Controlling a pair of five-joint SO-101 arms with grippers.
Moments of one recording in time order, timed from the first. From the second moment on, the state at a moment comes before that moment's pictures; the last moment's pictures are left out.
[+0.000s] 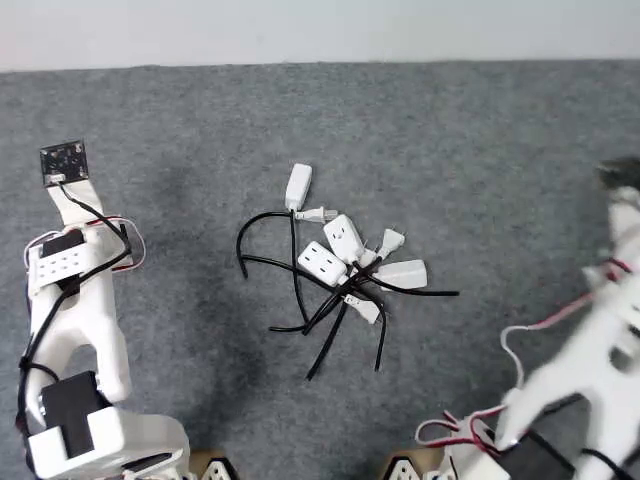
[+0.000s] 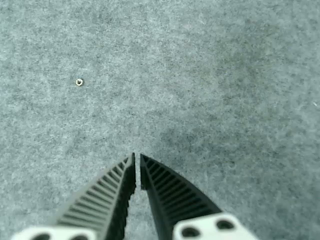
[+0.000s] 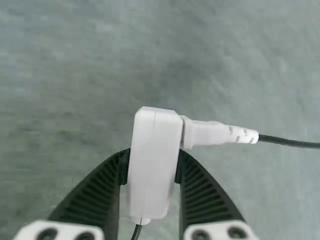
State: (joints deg) left arm -26.4 -1.7 34.8 40.8 -1.5; right arm 45.5 -19.9 25.4 59.3 49.2
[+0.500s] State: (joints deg) left arm -26.4 -1.7 34.8 40.8 -1.5; right arm 67.4 -11.2 32.2 39.8 33.8
